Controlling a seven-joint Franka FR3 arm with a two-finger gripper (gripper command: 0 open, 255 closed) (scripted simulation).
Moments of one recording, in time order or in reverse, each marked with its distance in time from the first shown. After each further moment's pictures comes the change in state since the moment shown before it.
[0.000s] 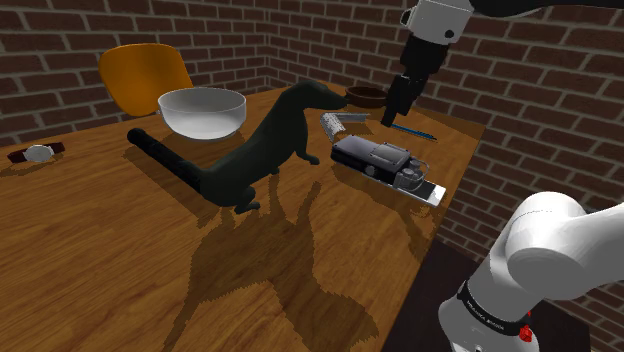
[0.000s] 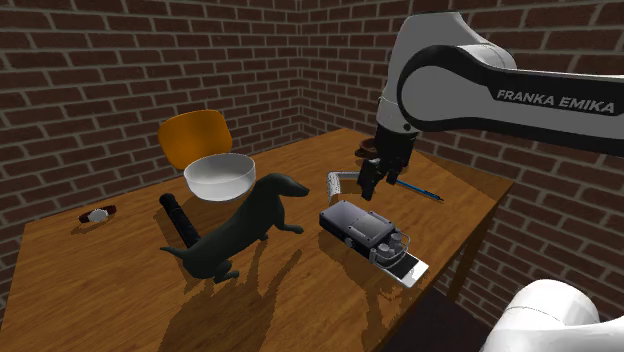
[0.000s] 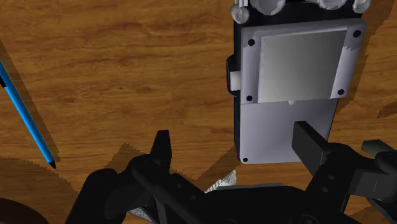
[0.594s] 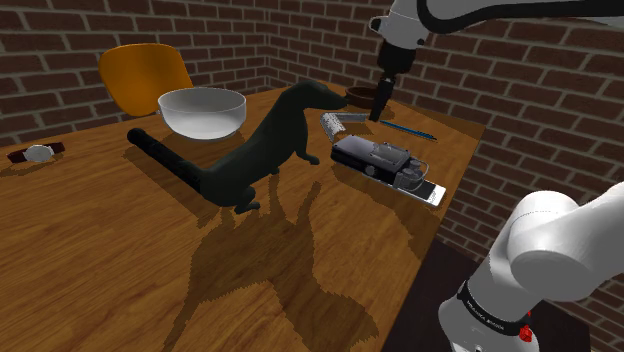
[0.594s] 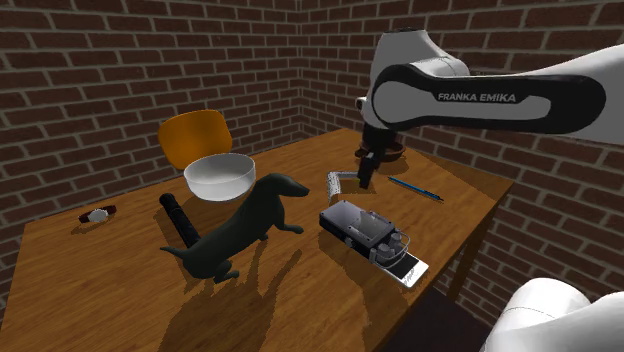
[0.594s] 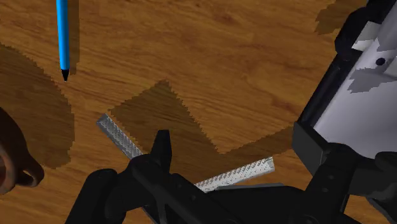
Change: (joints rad) arm 0.051 0.205 -0.116 0.081 -0.135 0.142 -0.371
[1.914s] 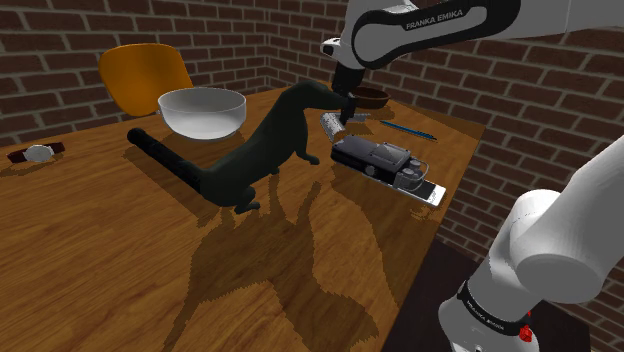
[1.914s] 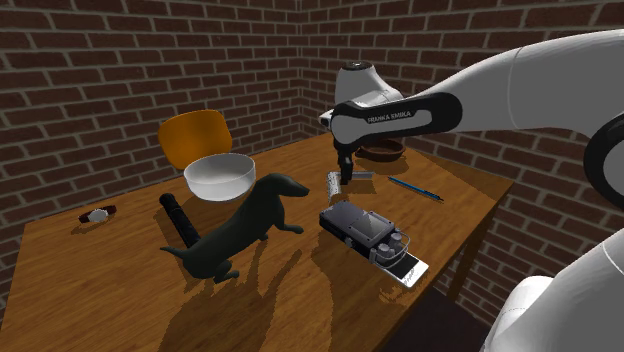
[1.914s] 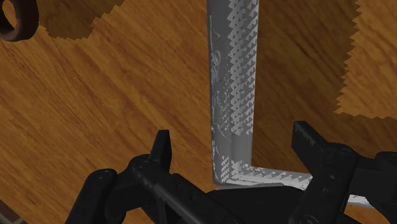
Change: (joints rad) arm 0.073 0.376 -0.111 0.156 -0.094 0.286 -0.499
